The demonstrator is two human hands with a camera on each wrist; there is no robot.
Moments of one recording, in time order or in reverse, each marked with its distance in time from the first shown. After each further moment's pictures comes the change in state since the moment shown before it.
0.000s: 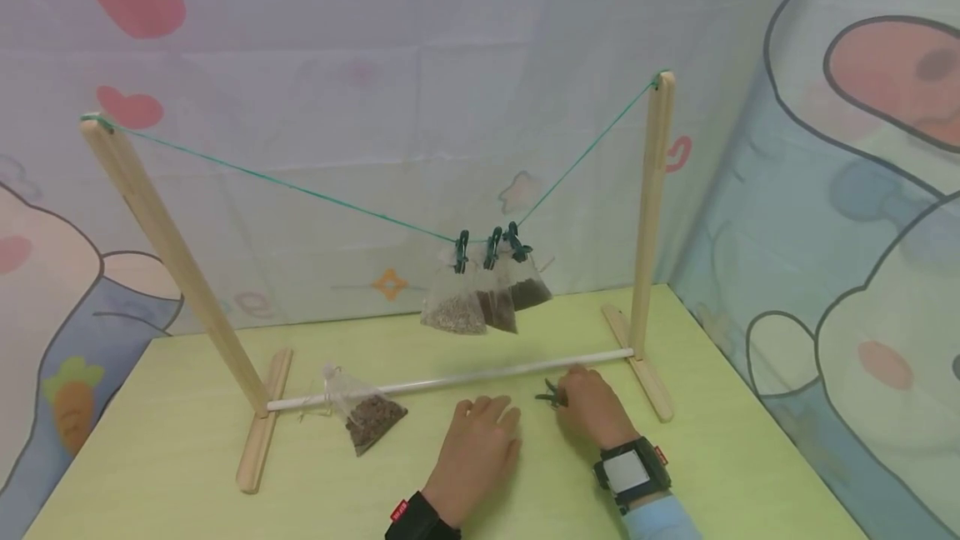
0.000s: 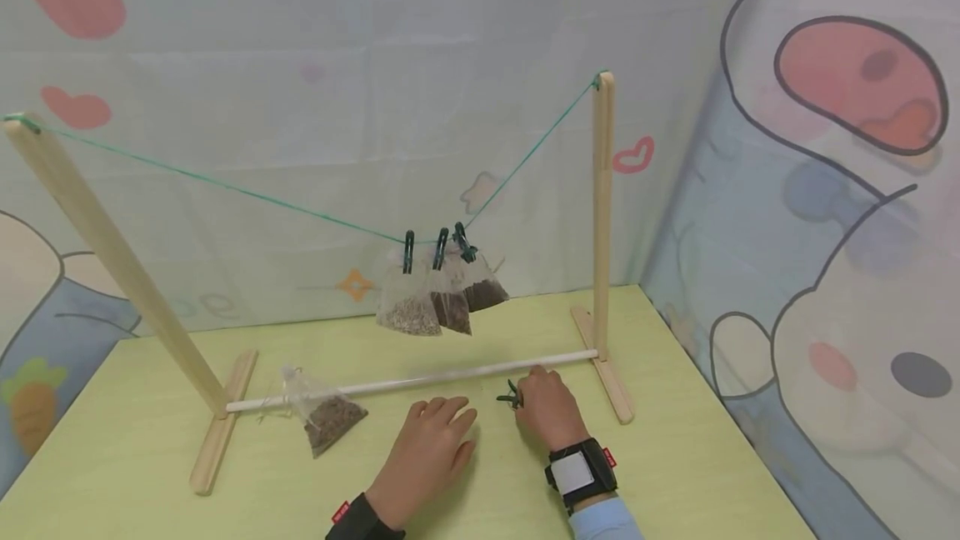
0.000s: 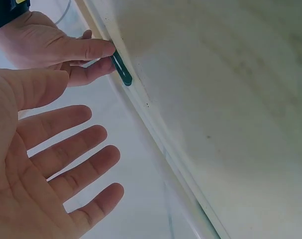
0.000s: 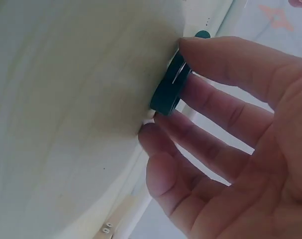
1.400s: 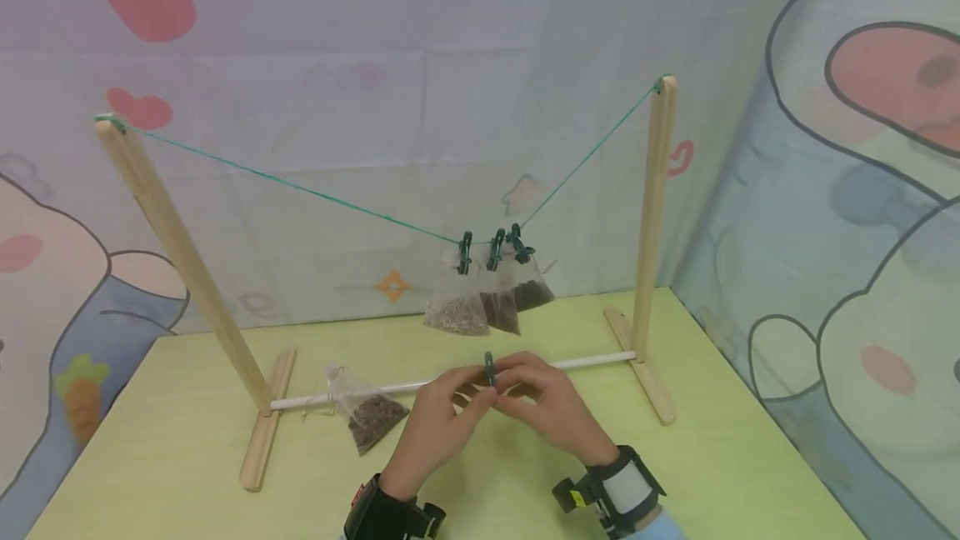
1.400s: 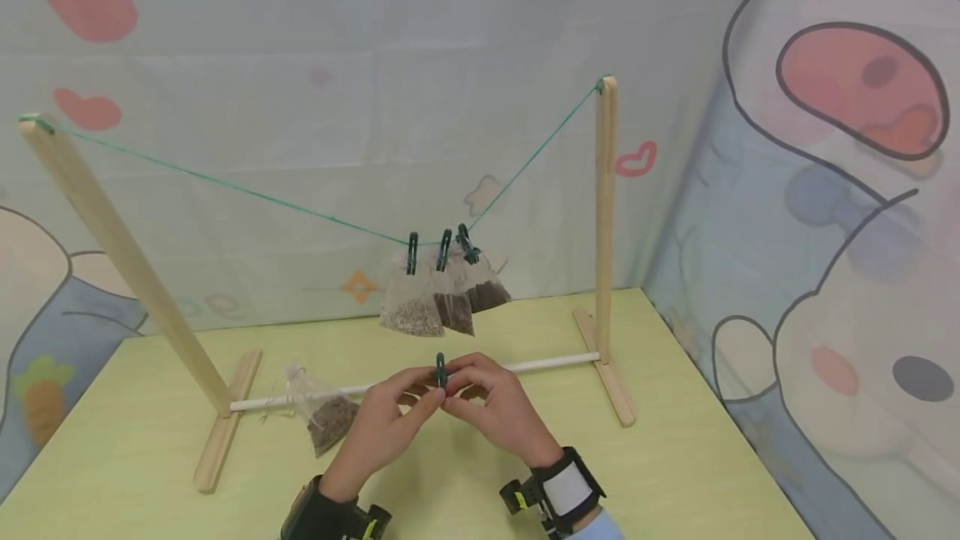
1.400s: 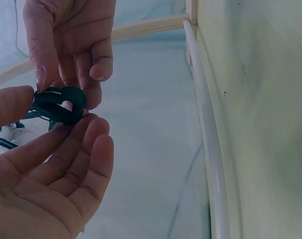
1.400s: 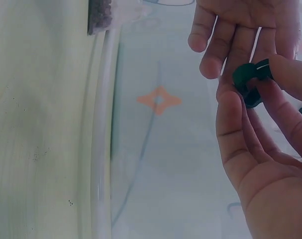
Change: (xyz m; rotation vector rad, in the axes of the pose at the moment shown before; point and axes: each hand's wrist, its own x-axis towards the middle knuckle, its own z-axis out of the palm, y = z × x) left_hand 0.008 -0.043 -0.057 -1.020 0.009 -0.357; right_hand -0.006 -0.071 -0.026 0.869 0.056 -0.397
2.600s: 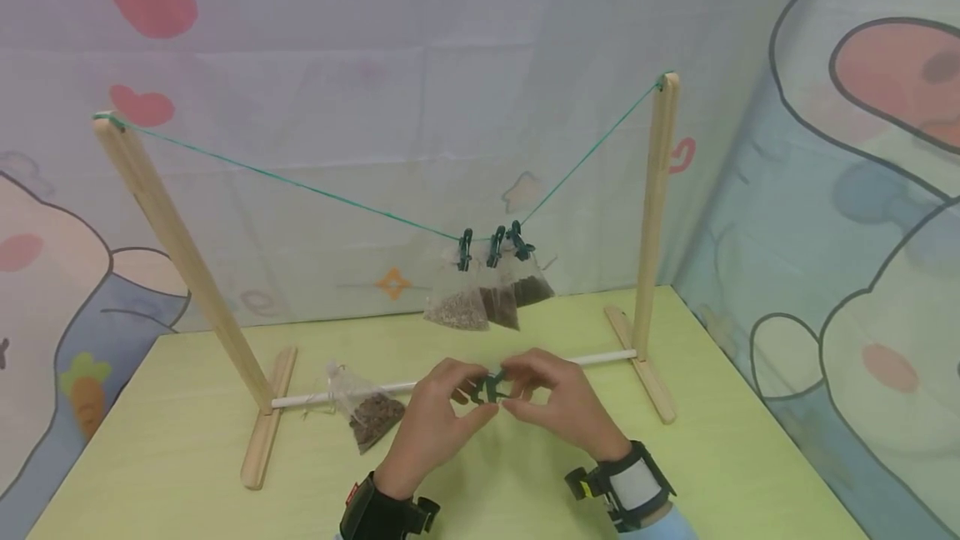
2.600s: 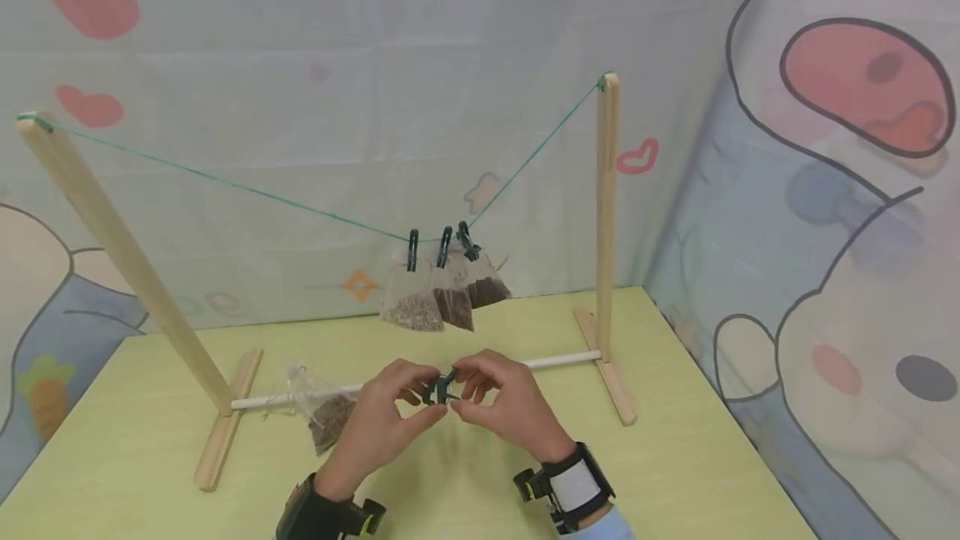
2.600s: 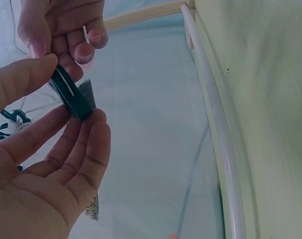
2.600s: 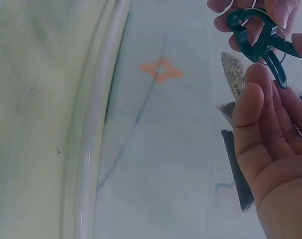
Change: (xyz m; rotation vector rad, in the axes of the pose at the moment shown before) left_hand -0.002 0.003 -0.006 0.148 0.051 0.093; right_hand 0.000 -0.002 -0.015 -0.140 0.022 -0.074
